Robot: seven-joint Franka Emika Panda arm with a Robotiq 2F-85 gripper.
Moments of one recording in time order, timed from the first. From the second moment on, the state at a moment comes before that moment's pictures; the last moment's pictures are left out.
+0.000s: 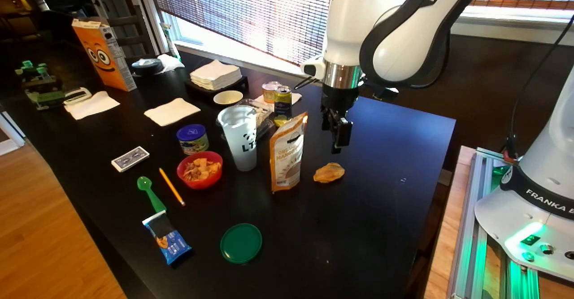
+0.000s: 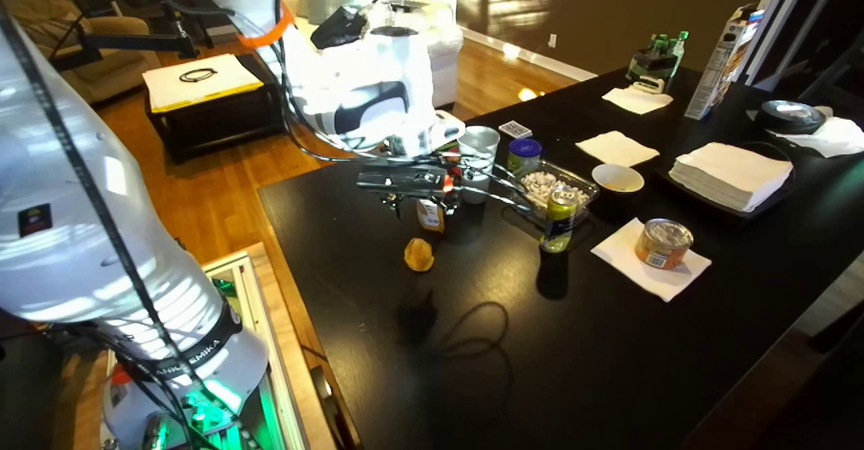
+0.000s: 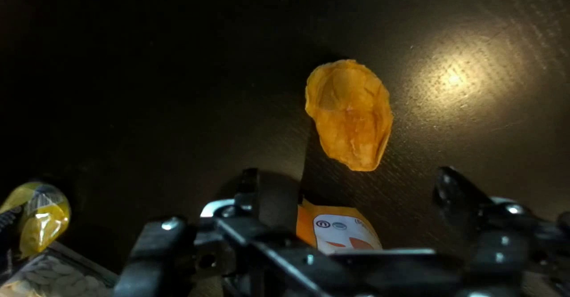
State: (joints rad) arm 0.12 -0.06 0.00 -2.76 -0.12 2.79 -0.55
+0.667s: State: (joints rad) arm 0.07 0.18 0.06 -2.76 -0.16 3.03 -0.62
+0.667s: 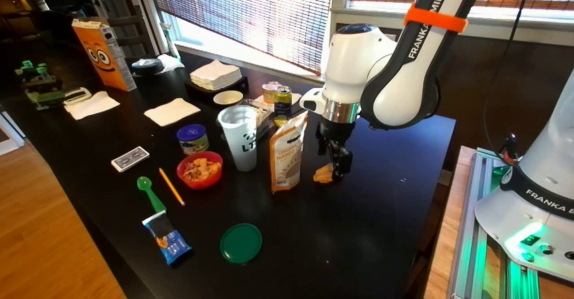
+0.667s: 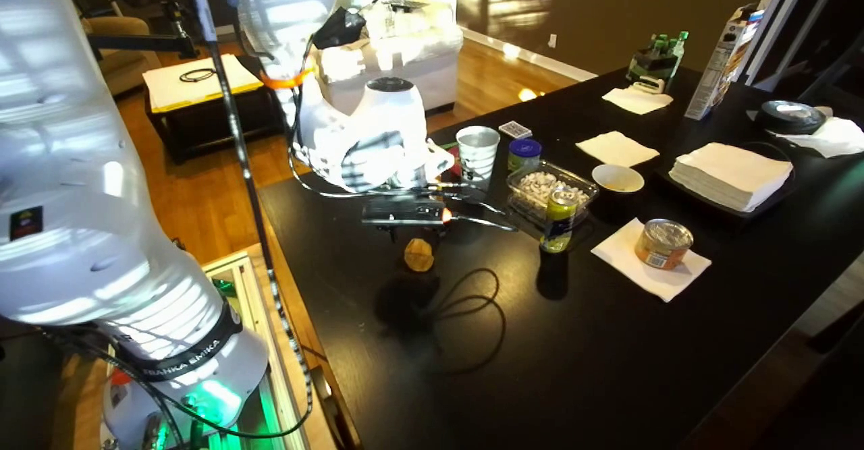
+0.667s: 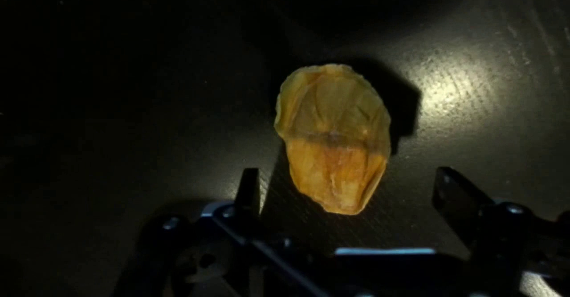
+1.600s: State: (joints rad) arm -0.02 0.26 0.08 -2.76 -0.26 3.06 -0.67
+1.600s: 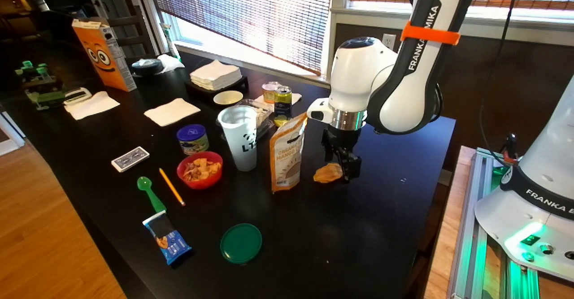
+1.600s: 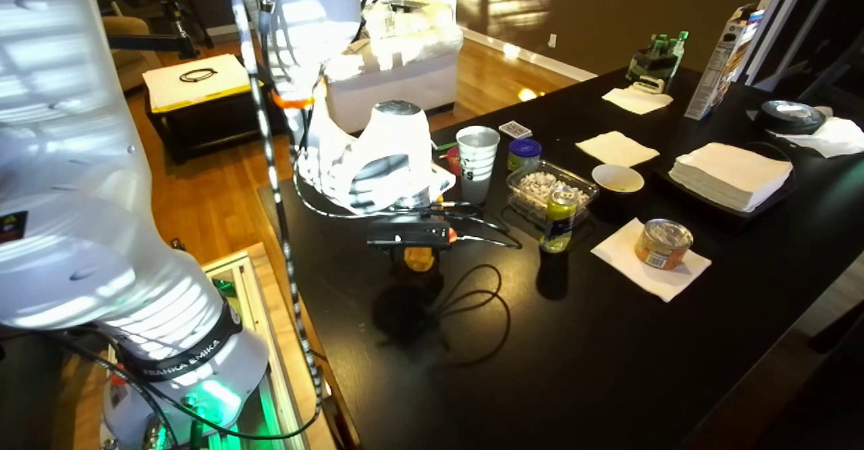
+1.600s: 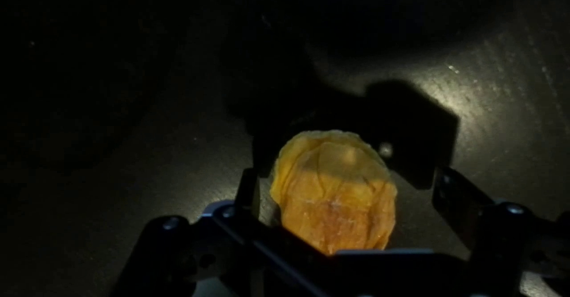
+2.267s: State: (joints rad) arm -0.07 0.28 0.13 -2.76 -0.26 3.08 -0.70
